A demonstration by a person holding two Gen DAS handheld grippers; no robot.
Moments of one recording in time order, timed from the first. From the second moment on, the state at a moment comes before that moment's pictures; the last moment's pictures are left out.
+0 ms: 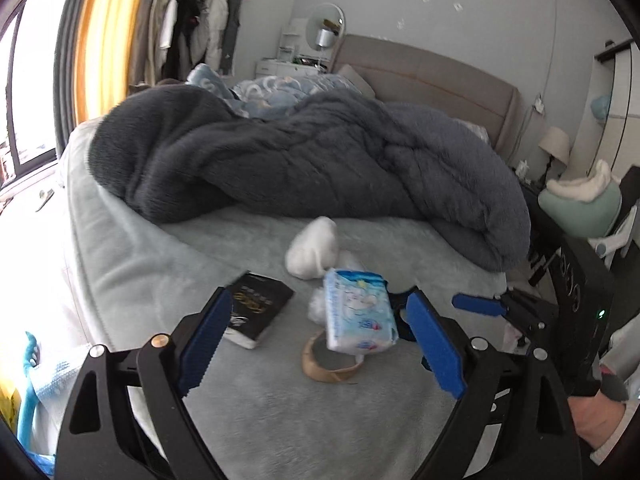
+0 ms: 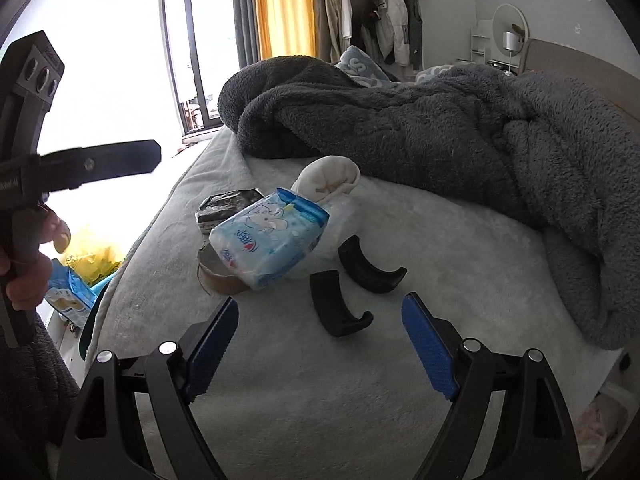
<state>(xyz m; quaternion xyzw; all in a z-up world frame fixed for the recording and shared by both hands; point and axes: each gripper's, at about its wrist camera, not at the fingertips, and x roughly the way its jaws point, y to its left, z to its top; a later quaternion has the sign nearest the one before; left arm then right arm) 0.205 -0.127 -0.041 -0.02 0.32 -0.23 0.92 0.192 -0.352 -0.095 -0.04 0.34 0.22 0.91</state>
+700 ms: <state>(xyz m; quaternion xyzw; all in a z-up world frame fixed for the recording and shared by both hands) 0.232 -0.188 -0.097 0.05 0.38 -0.21 0.90 0.228 -0.361 -0.131 -0.03 0.35 0.32 0.88</state>
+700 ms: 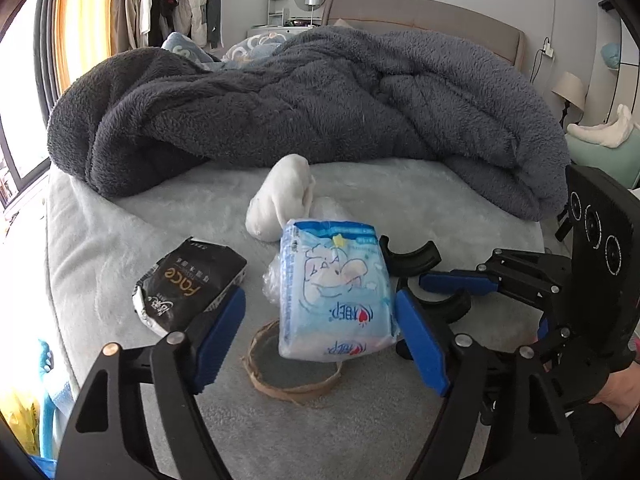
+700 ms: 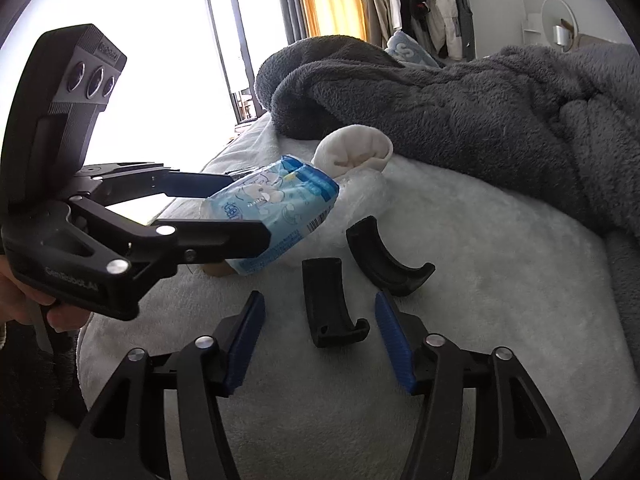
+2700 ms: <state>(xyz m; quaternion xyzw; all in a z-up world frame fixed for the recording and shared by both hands) 0.187 0.001 -0.094 -0.05 0.42 -0.06 0.90 0.218 -0.230 -0.036 -0.02 0.39 0.25 0.89</state>
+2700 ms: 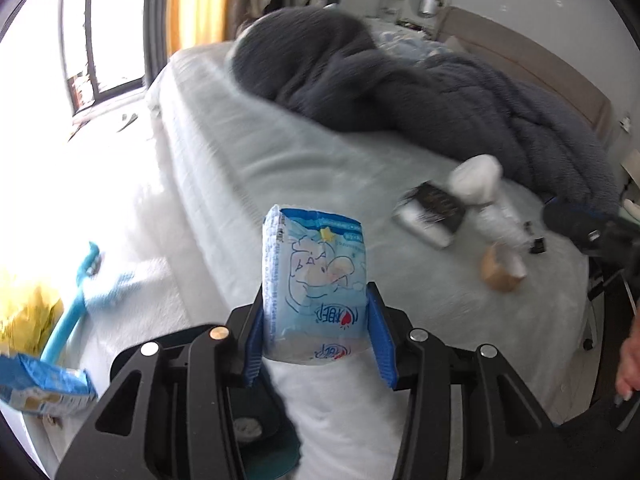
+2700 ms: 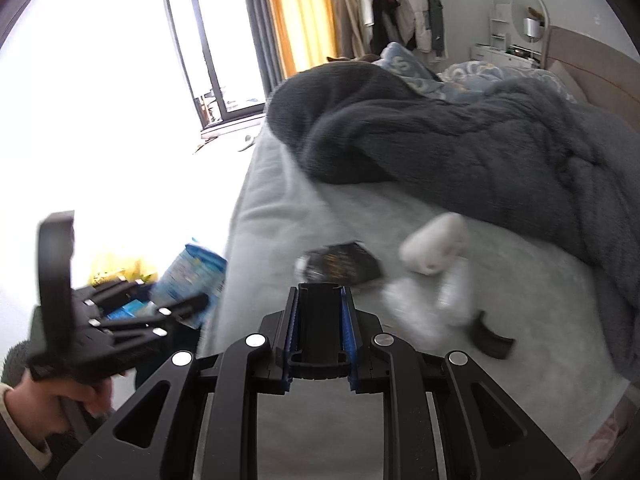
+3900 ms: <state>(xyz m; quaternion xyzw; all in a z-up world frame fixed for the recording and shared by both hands) 0.154 0.138 -0.242 -0.14 0.64 0.02 0.75 0.204 -0.027 -0.079 -0.10 0.45 0.36 0.81</state>
